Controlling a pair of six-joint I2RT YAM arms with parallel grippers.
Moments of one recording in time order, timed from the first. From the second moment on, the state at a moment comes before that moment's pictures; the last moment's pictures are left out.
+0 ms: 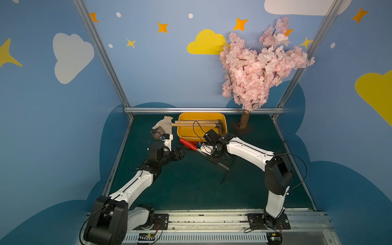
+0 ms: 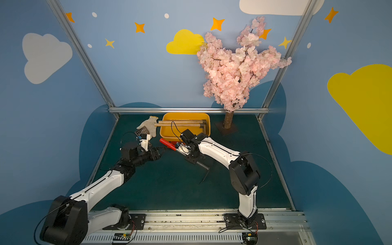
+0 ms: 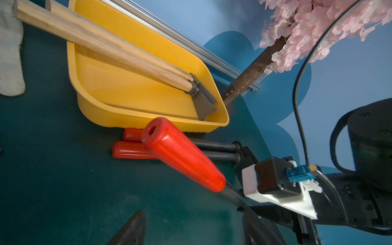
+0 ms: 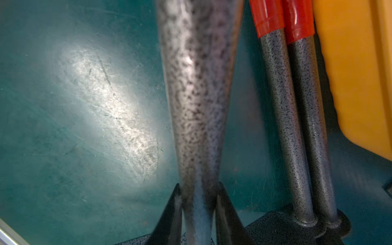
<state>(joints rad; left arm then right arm) -0.24 1.20 0.56 0.23 0.45 -0.55 0.81 1.88 1.54 -0.95 0.00 -0.37</state>
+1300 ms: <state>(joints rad) -0.25 1.29 0.60 0.44 0.48 -0.71 0.87 1.88 1.57 -0.90 0.11 -0.36</state>
